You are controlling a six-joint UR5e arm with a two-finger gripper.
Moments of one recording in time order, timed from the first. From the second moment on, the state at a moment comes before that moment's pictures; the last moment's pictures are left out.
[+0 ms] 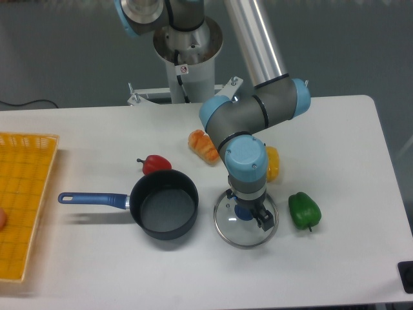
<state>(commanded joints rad) 2.48 -2.11 -1.61 -0.97 1.68 1.37</state>
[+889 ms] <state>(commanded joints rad) 2.47 -2.10 -1.62 -0.97 1.68 1.32</state>
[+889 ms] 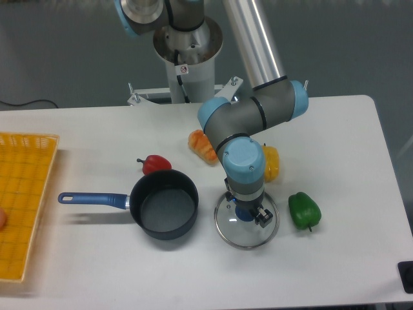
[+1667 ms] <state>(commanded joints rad) 2.46 -2.10 -1.62 -0.99 1.68 1.31</state>
